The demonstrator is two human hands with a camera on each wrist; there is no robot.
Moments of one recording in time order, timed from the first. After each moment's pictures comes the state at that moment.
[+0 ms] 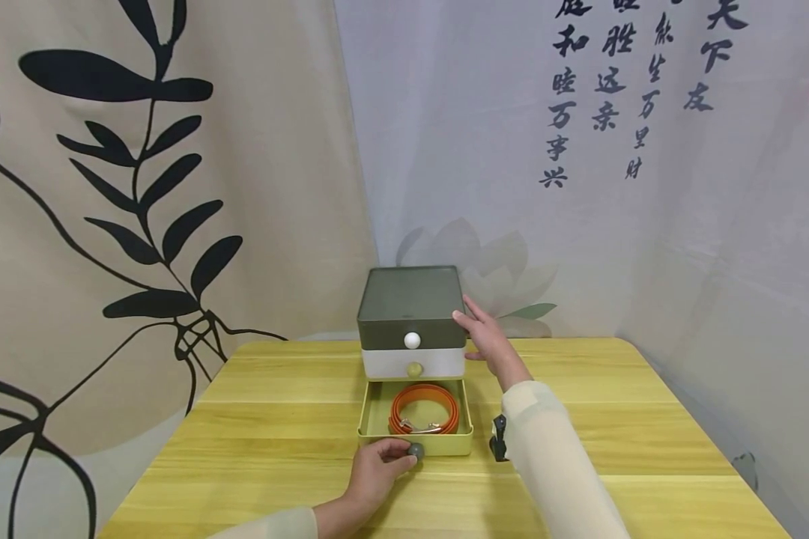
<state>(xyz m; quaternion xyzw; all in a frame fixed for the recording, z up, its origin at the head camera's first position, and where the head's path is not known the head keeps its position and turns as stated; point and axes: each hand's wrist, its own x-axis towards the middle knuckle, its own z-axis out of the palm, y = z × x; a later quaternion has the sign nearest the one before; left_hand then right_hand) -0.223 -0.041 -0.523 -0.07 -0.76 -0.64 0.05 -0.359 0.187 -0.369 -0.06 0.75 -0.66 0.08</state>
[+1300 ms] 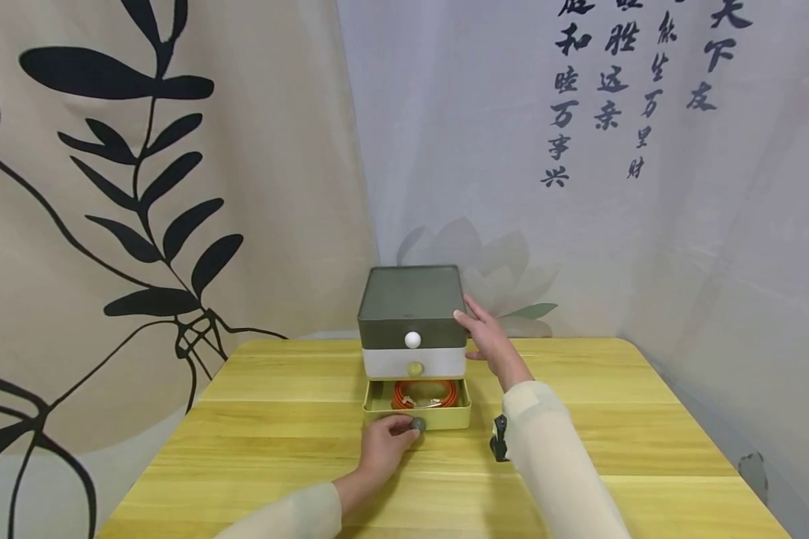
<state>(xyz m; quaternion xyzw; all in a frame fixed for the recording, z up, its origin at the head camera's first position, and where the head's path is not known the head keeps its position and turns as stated) -0.263 -0.029 -0.520 -0.04 -0.80 -0.58 0.11 -0.359 0.186 -0.368 -0.05 0.74 -0.66 0.08</state>
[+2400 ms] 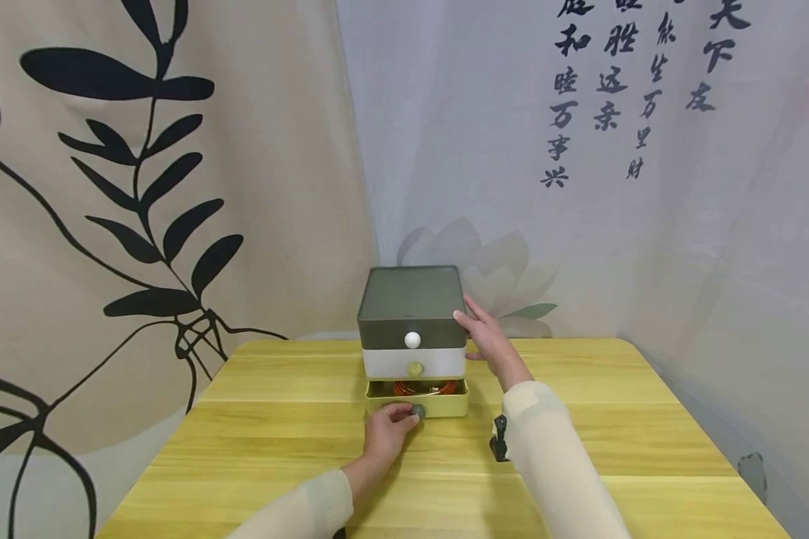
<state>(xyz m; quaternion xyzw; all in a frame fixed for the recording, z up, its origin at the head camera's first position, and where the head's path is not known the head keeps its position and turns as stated) -0.287 -0.020 -0.520 0.00 -0.79 -0.60 0.13 -0.358 0.186 -0.367 -0.05 0.75 -0.66 0.09</state>
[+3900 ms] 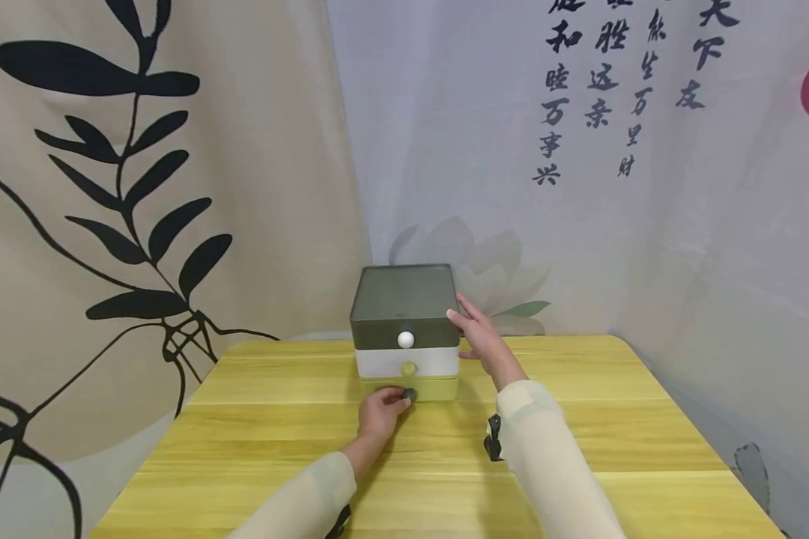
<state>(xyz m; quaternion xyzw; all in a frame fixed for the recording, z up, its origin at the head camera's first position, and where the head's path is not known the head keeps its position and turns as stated) -0.325 -0.022 -0.520 0.01 -0.80 -0.59 0.13 -0.361 0.187 -0.369 -0.04 0.75 -0.66 0.08</state>
